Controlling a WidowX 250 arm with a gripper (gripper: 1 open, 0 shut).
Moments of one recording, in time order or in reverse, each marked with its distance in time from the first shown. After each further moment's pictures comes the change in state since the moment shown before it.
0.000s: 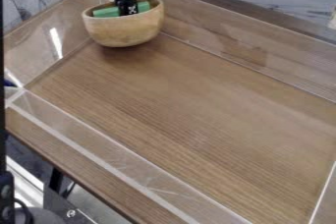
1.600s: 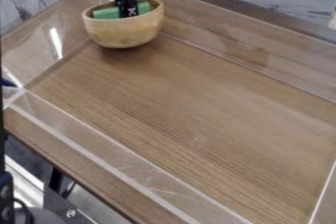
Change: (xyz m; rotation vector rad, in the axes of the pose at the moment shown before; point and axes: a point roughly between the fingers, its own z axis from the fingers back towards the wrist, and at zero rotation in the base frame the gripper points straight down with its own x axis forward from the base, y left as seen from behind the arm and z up) arm 0.000 0.003 0.002 0.057 -0.011 -0.021
